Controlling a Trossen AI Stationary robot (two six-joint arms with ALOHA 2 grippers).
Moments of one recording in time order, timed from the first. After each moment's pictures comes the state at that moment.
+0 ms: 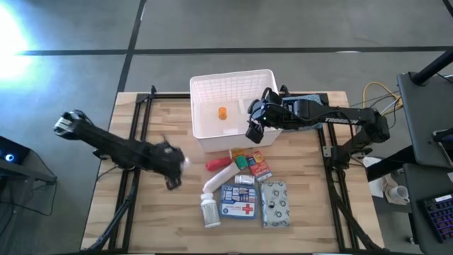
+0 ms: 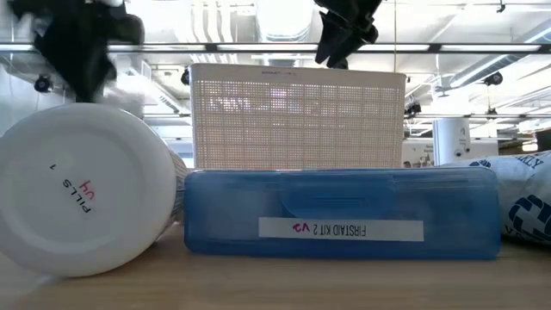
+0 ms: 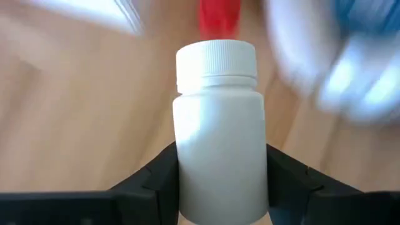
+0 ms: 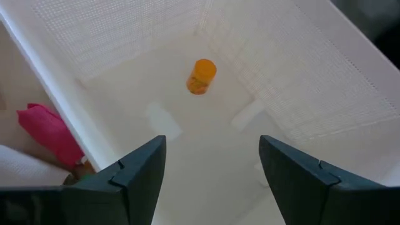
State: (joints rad) left arm -0.35 1.12 0.91 -0.95 -0.27 -0.75; right arm -0.11 1.54 1.52 -0.89 0.44 0.23
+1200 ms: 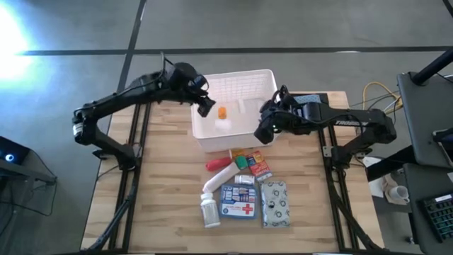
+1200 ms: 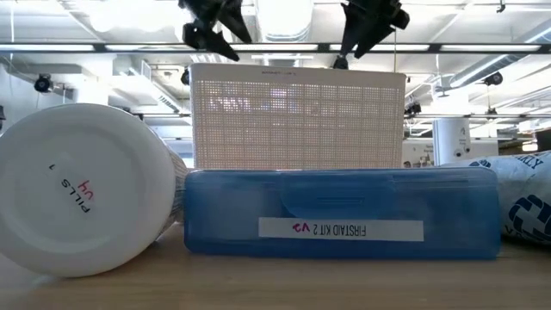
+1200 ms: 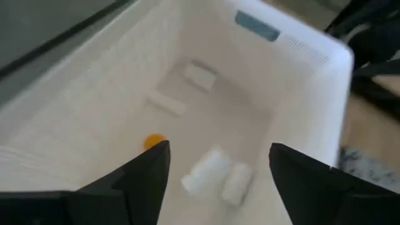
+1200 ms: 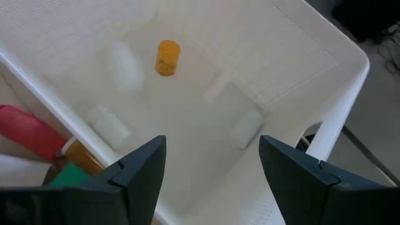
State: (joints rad) left arm 0.41 1.41 1.59 -0.84 -0.03 -0.26; right arm -0.03 1.47 1.52 -1.08 0.59 0.46
